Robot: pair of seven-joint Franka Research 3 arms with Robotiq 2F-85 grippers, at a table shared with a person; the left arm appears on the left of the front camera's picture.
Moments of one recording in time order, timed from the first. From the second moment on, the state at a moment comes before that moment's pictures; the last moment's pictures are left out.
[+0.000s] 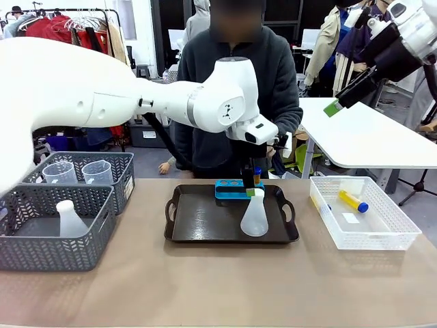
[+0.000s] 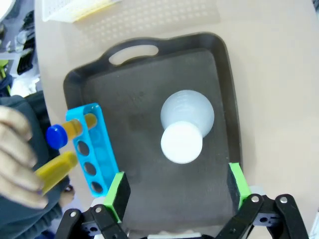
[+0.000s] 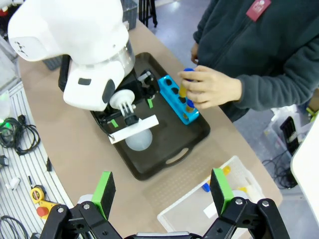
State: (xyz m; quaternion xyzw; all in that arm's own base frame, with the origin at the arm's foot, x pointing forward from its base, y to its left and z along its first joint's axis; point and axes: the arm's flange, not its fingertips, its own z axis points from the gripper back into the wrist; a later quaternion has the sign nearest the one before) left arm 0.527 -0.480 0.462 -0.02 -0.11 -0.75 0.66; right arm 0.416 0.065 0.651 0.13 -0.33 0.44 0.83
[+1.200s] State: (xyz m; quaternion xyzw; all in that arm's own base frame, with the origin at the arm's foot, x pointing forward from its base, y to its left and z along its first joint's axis) left arm 0.508 -0.257 0.641 0.00 -0.13 -0.44 0.89; right arm 0.416 0.064 0.651 0.13 -0.33 0.44 0.83
